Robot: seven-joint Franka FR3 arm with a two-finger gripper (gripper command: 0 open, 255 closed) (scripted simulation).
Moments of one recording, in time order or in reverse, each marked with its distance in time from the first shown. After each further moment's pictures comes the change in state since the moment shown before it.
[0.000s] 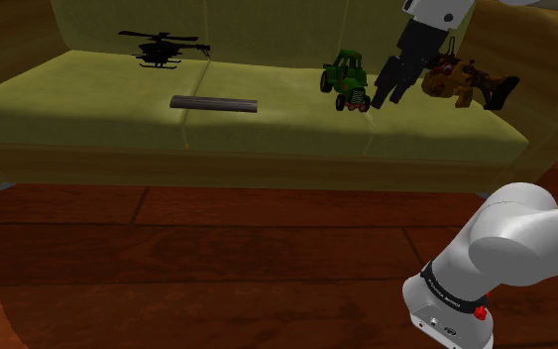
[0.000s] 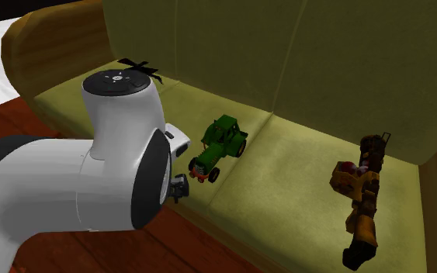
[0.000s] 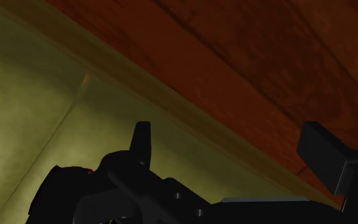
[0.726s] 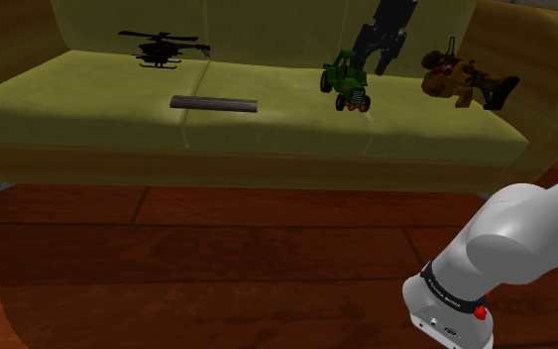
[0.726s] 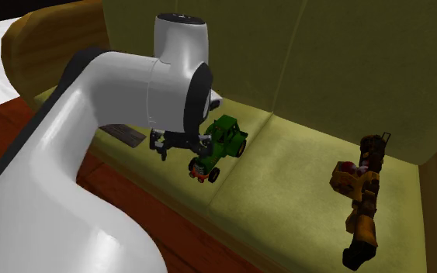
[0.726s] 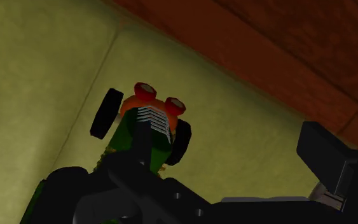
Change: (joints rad) arm -0.039 0.388 -0.093 0.371 0.008 -0.061 0.014
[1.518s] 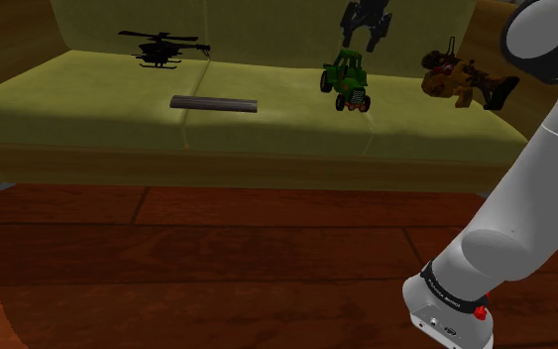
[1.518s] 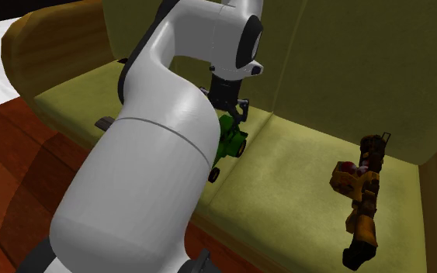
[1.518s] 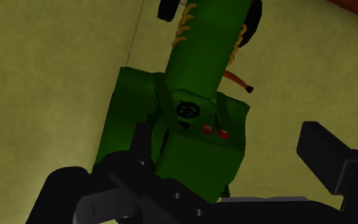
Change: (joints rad) arm -0.089 0.543 -0.140 0.659 0.114 -0.242 -0.013
